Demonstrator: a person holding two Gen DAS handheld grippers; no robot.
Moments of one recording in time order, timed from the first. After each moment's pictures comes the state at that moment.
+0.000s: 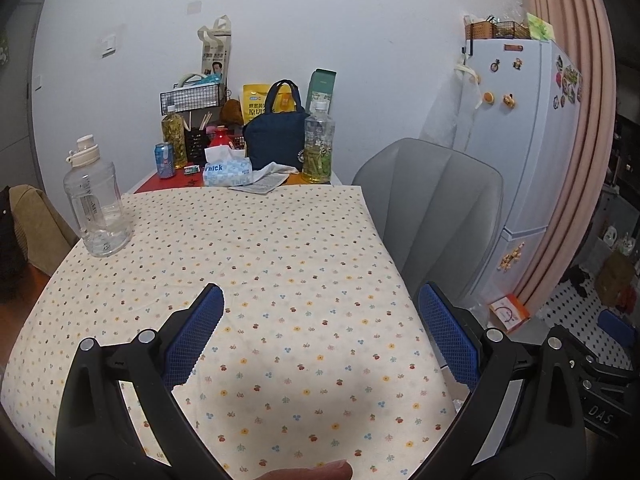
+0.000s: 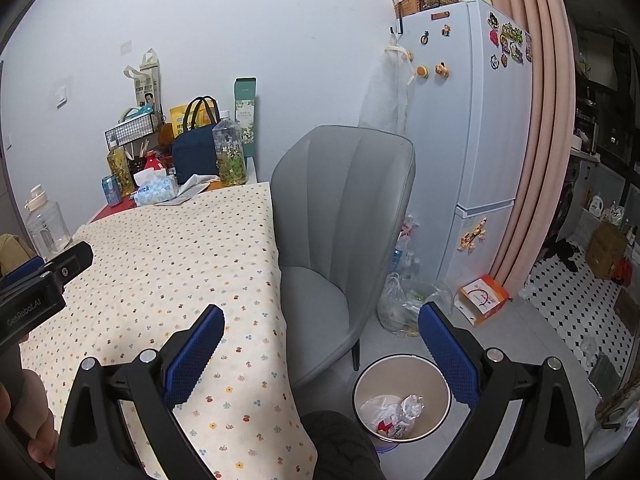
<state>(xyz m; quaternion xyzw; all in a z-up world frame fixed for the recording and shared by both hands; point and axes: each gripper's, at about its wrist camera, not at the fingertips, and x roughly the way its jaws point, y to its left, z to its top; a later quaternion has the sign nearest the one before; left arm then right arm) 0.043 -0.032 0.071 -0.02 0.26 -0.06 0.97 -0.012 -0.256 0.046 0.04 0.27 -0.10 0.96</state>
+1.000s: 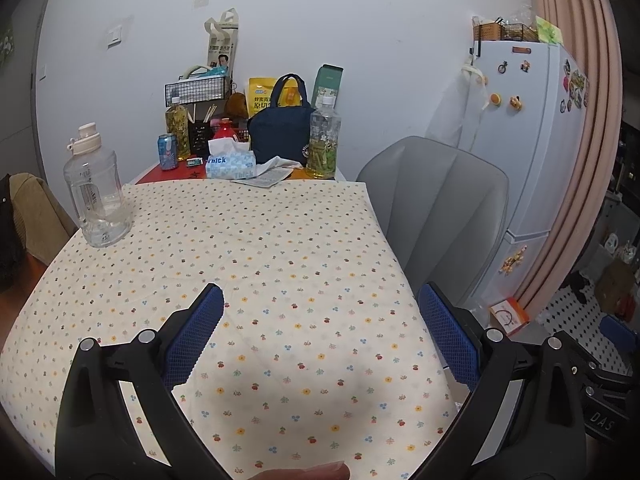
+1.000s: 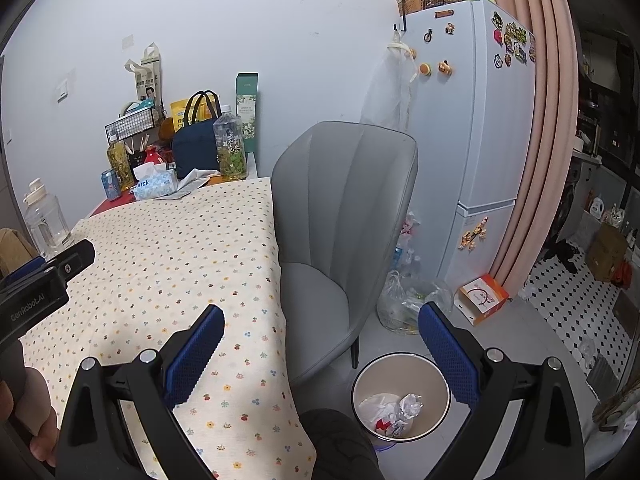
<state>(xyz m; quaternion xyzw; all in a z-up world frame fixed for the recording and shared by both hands) 0.050 -0.030 0.061 -0.03 0.26 -0.05 0.96 -0.007 -0.255 0.039 0.03 0.28 -0.10 0.95</state>
